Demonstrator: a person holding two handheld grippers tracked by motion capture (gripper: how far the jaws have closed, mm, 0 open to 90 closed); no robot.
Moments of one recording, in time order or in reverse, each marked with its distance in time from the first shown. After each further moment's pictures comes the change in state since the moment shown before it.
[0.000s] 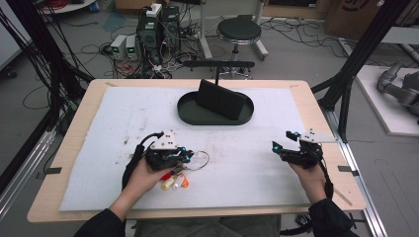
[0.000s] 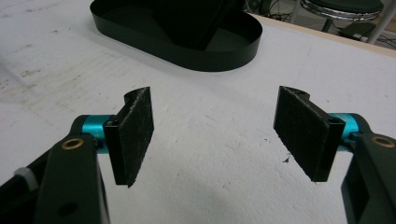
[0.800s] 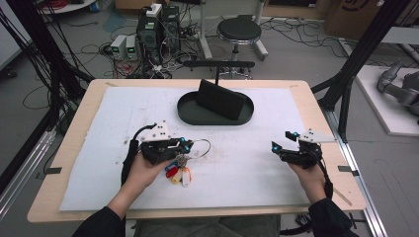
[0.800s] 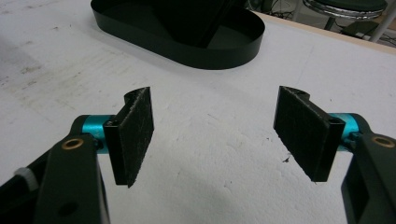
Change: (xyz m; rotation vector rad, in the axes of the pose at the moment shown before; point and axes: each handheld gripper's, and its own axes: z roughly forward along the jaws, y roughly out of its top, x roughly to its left) left arm 0.007 0.016 -0.017 -0.144 0.015 -0.055; right arm 0.000 -0.001 0.002 0.006 0.005 -0.009
